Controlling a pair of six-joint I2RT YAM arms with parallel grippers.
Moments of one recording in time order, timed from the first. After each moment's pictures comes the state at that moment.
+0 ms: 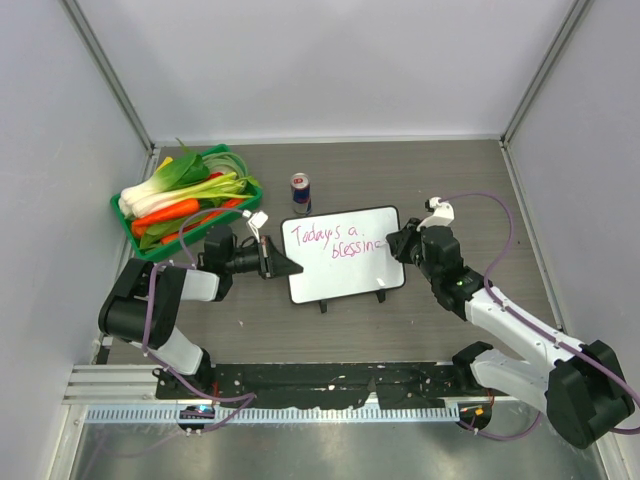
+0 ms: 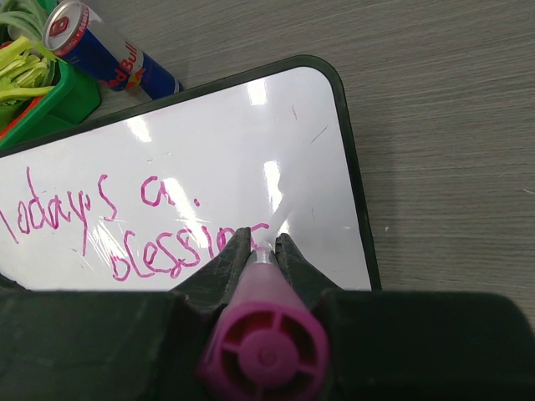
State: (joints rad) left arm -0.24 1.58 0.44 0.79 1.01 -0.68; right arm 0.49 1.01 0.51 0.13 0.17 0.55
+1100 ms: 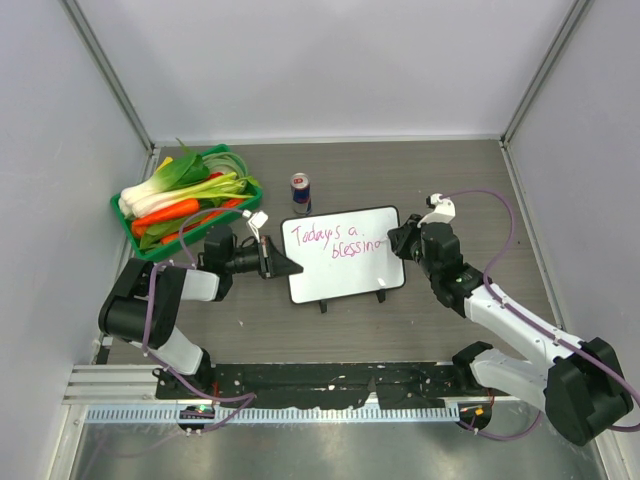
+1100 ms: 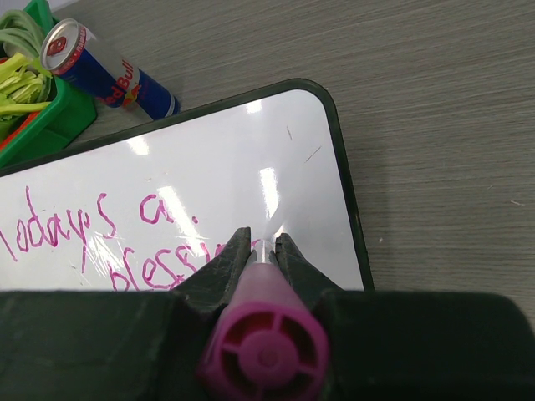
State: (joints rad) left arm -0.24 1.59 0.44 0.79 1.01 -0.68; right arm 0.49 1.03 0.54 0.13 0.21 0.55
